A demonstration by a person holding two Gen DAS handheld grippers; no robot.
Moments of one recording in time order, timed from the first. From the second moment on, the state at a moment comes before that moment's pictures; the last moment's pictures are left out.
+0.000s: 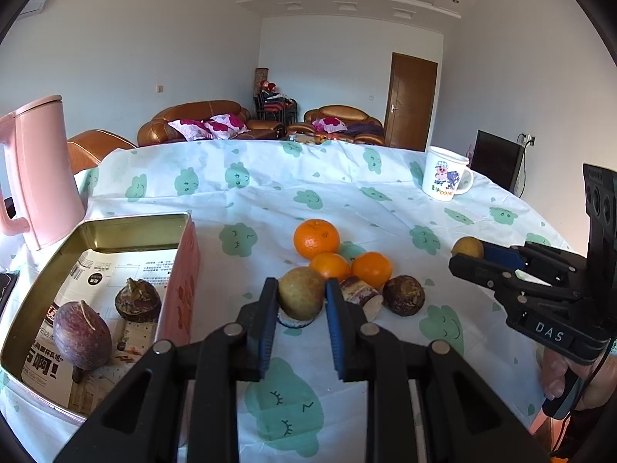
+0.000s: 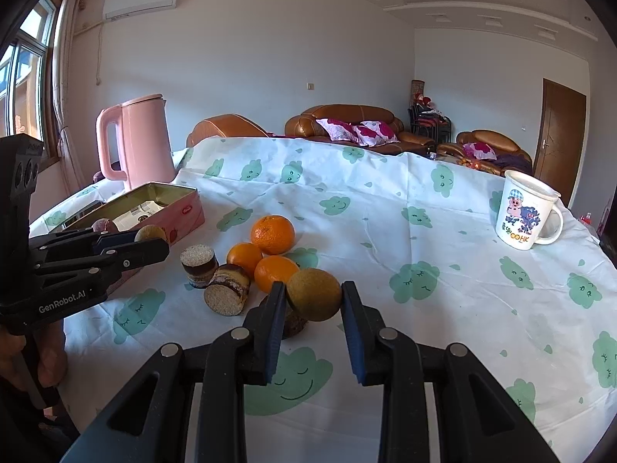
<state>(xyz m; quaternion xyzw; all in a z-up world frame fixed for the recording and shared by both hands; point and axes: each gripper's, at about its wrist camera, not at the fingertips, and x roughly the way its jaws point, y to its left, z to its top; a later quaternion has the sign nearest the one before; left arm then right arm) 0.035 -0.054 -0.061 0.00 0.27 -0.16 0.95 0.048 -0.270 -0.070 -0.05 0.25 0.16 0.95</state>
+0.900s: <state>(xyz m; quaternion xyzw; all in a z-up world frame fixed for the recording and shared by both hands) 0.011 -0.055 -0.049 0.02 0.21 -0.14 0.97 0.025 -0.262 -0.052 -0.07 0.19 0.16 0.97</state>
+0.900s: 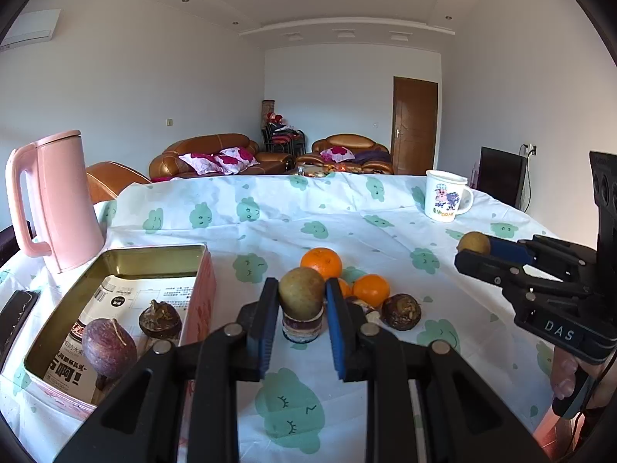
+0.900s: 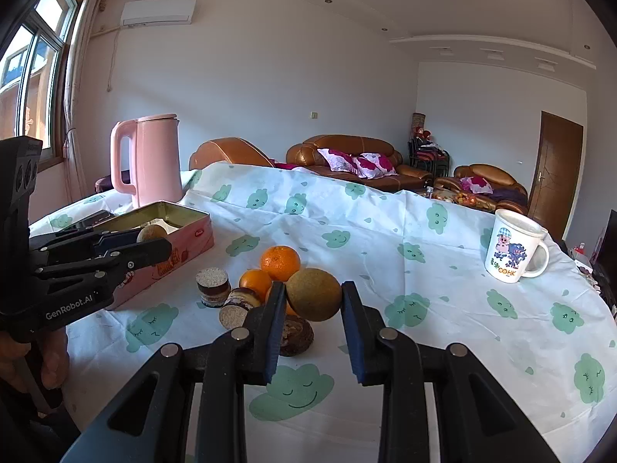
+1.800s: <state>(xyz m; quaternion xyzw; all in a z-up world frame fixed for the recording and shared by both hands) 0.018 -0.008 -0.031 0.00 0.23 -0.08 0.97 0.048 -0.199 -0.032 -0.10 0.19 0.22 0.95</state>
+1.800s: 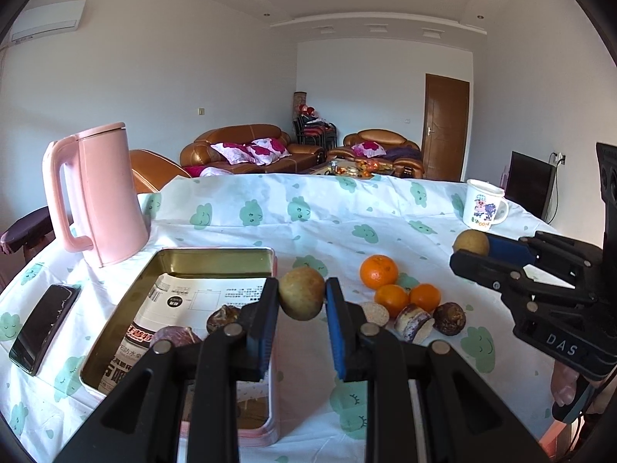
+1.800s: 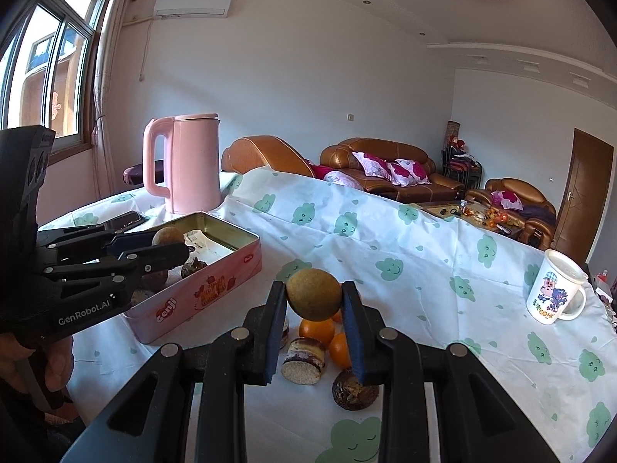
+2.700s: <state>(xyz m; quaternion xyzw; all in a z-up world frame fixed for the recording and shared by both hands) 0.040 0.081 -0.034 -0.03 0.25 0.03 0.97 0.080 -0.100 -0.025 -0.12 0.22 0.31 0.92</state>
